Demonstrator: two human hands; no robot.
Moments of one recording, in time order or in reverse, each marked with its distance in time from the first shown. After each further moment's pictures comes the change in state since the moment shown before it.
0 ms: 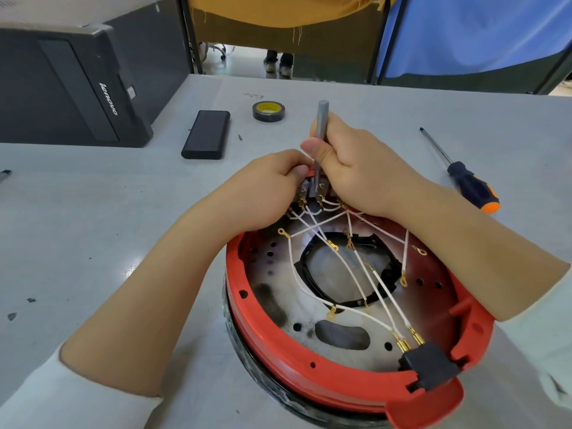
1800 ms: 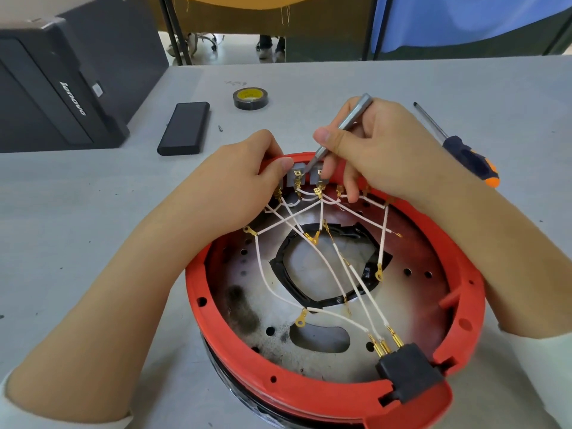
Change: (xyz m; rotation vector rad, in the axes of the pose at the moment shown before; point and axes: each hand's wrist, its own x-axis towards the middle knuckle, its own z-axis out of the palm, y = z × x) left_hand 0.000 0.001 0.006 0.283 0.096 0.017; right_hand -0.025 0.023 -0.018 0.471 0.077 0.222
